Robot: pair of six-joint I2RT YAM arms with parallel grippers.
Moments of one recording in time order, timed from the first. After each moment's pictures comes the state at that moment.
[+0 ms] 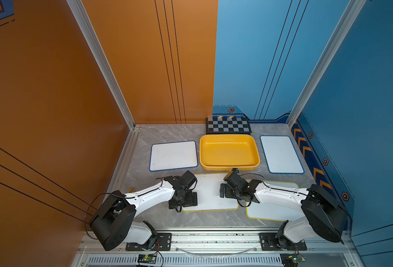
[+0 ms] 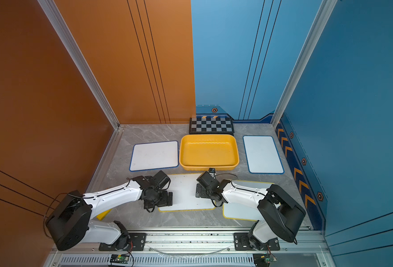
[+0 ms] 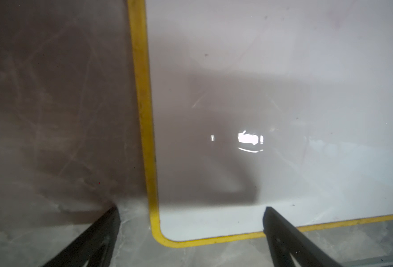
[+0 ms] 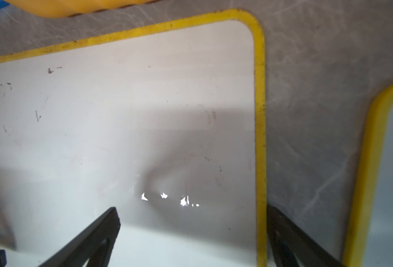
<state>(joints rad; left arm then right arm) -0.71 1.38 0.71 -0.74 0.08 -0.83 0.86 1.50 0.71 -0.35 0.13 0.86</state>
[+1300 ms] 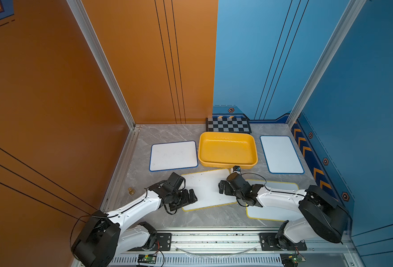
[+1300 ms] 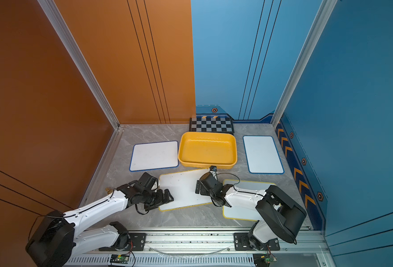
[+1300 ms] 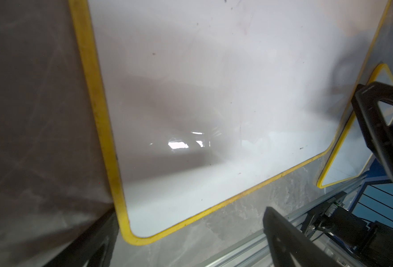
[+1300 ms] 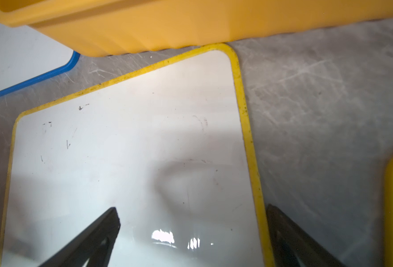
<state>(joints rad) -0.56 1.16 0.50 -0.50 0.34 -0.85 0.84 1.50 0.58 0.00 0.19 0.84</state>
